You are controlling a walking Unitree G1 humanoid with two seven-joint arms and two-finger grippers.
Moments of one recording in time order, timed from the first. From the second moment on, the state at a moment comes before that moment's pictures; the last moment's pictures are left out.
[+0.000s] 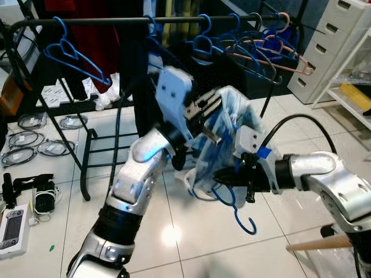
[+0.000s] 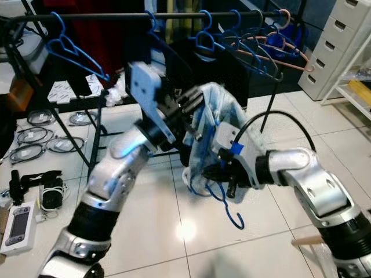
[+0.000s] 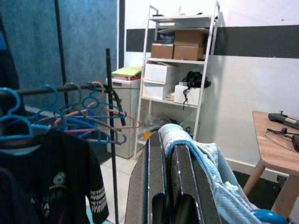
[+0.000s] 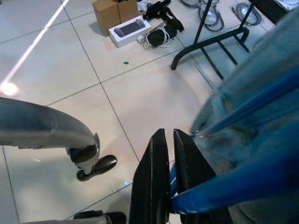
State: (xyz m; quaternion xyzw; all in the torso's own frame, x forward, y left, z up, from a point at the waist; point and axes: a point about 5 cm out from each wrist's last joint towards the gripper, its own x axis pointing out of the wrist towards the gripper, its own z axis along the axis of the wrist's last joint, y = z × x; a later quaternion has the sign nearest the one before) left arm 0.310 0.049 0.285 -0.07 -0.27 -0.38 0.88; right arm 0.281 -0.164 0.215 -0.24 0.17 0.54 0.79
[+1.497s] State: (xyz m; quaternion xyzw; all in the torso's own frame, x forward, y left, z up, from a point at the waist) left arm 0.299 0.077 0.335 -0.15 -0.35 -0.32 0.87; right arm 0.290 -0.170 0.258 0.05 -0.07 0.51 0.86
